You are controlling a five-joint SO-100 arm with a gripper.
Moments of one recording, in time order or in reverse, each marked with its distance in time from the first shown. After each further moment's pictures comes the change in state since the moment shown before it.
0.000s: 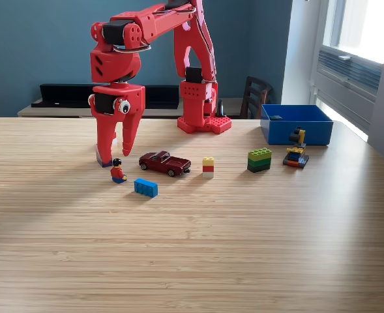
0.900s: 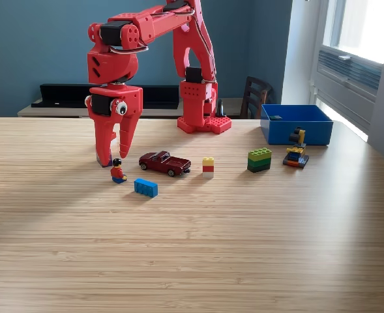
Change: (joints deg) arm 0.0 -1.3 -2.3 0.1 0.0
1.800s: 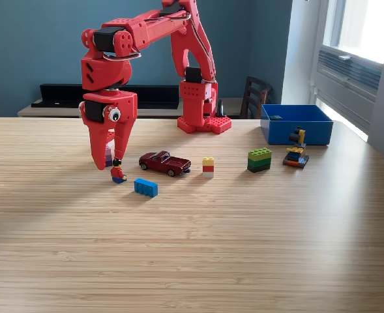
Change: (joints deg) arm 1.1 -5.1 -4.7 0.0 0.5
